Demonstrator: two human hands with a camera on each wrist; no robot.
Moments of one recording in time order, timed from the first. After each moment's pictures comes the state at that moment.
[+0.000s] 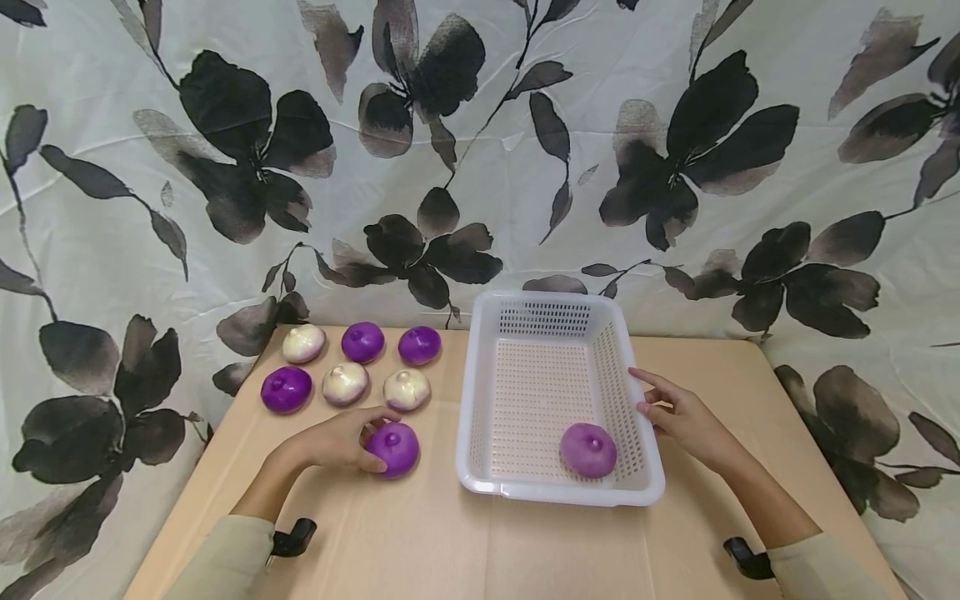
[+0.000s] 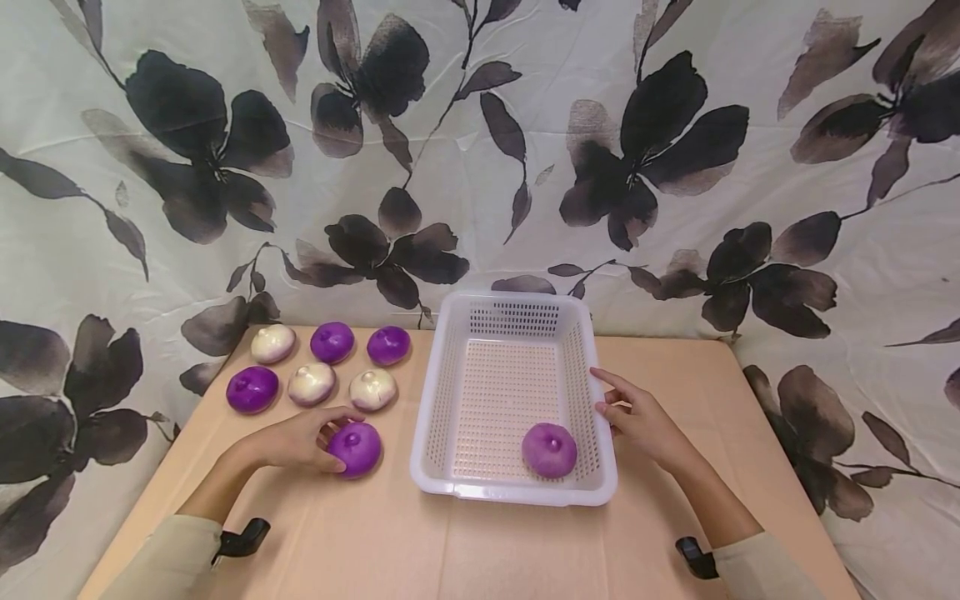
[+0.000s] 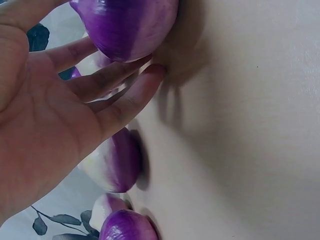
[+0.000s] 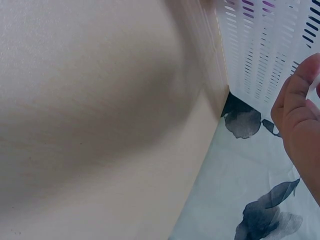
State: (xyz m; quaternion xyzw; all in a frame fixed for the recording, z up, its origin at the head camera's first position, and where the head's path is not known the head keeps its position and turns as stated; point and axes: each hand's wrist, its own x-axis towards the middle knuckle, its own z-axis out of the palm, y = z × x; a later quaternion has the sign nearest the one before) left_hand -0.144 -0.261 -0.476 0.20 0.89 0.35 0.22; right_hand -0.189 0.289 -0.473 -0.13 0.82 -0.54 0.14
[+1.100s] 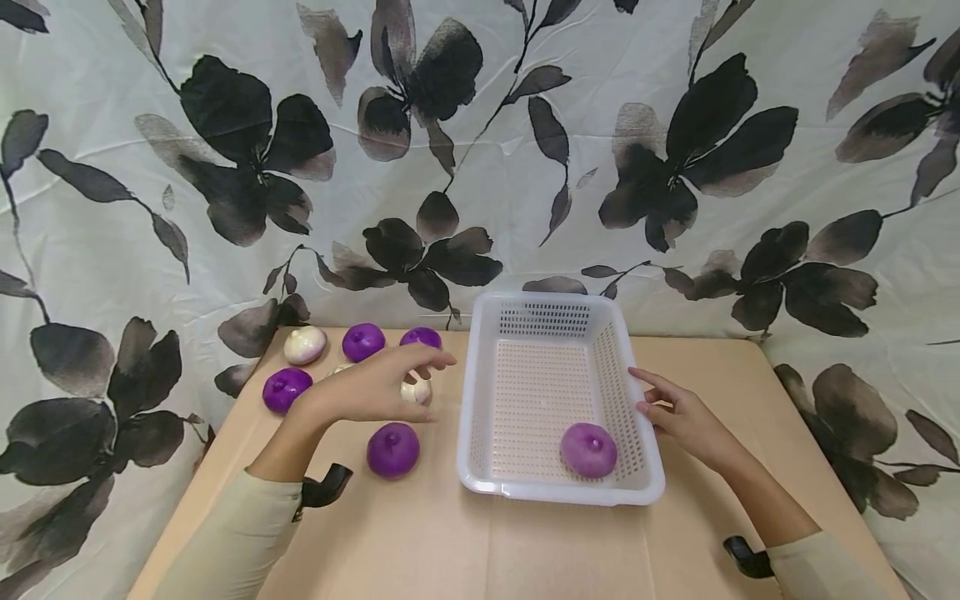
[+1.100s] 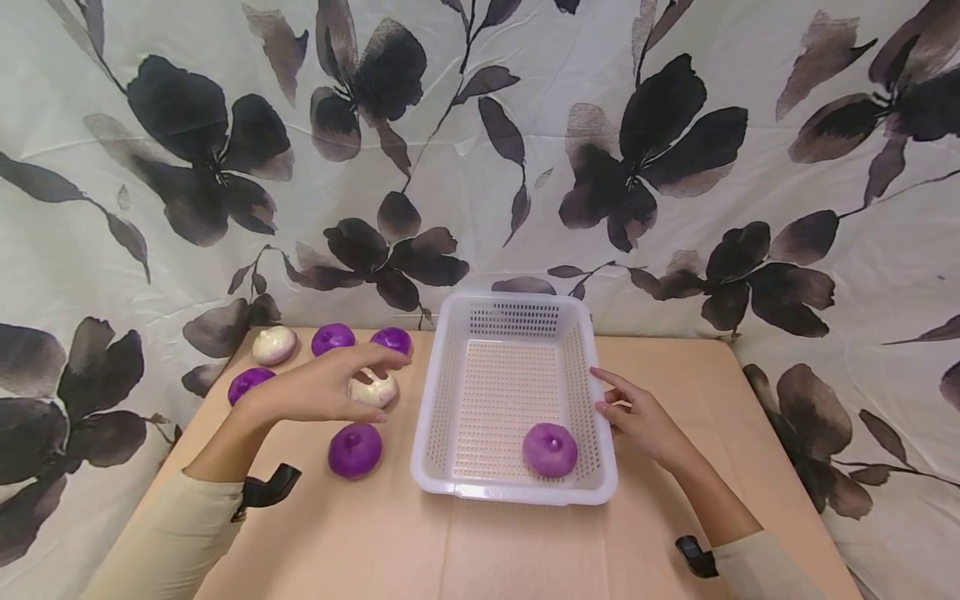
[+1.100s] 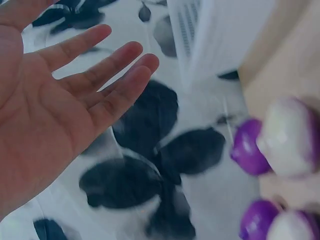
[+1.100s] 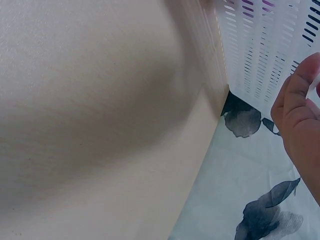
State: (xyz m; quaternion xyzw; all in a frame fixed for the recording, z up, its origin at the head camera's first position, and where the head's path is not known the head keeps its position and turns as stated) left_hand -0.163 -0.184 -0.357 0.28 0.90 0.31 0.12; right_hand -0.188 0.289 -0.472 -0.13 0.82 -0.54 0.14
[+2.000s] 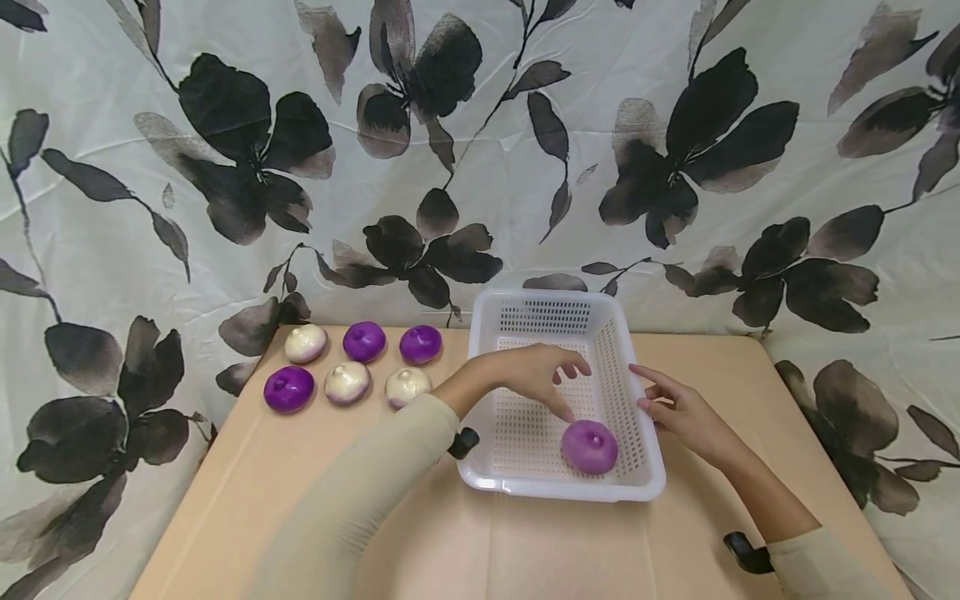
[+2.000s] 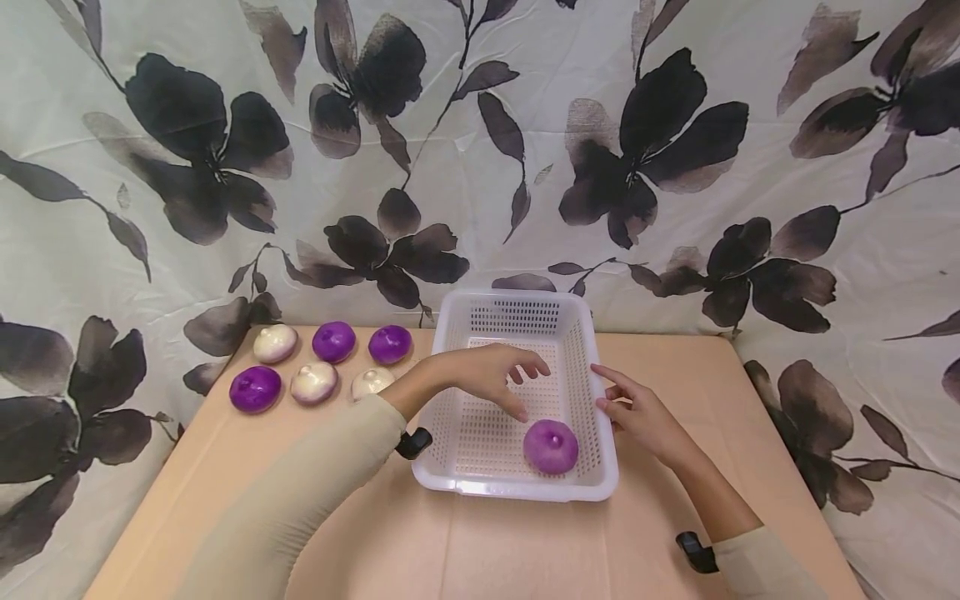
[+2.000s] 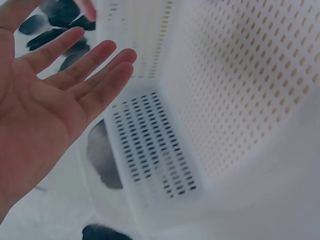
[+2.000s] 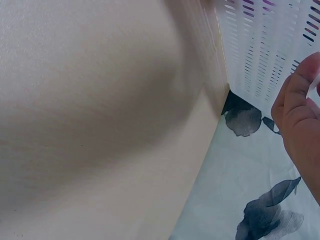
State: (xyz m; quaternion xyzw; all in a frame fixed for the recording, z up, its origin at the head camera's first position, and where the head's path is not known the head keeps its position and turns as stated) left_hand -0.240 -0.012 -0.397 0.38 0.85 0.26 0.26; right_hand -0.188 0.288 -0.471 -0.13 0.82 -0.54 0.14
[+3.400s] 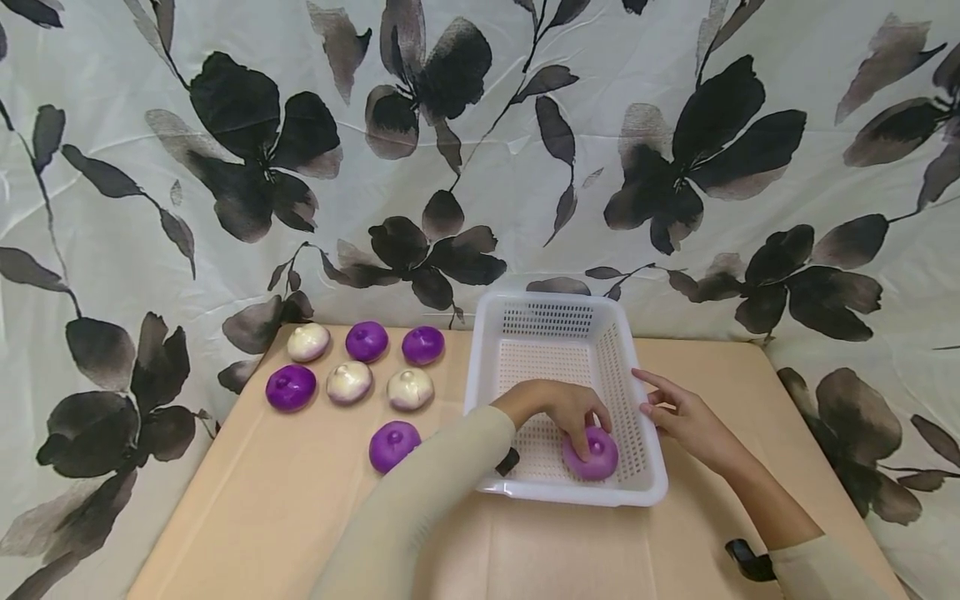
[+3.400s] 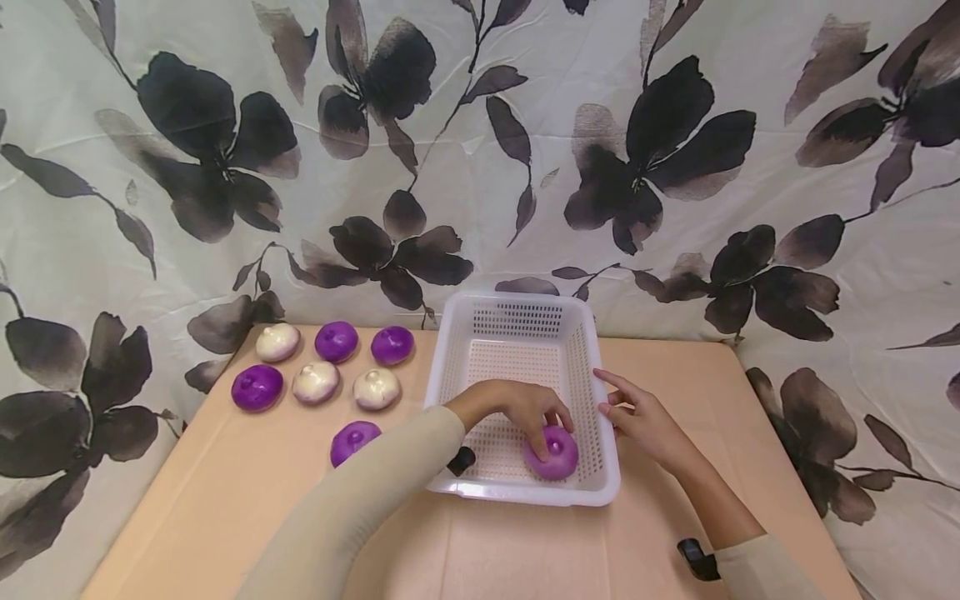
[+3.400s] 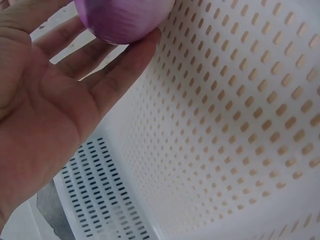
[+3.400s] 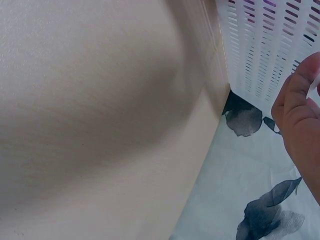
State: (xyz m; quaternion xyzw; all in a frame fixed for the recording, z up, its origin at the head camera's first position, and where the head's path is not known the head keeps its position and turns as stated) left_hand -0.243 0.046 -0.455 0.35 0.81 0.23 0.42; right_hand -0.189 0.289 -0.472 -0.13 0.82 -0.54 0.15
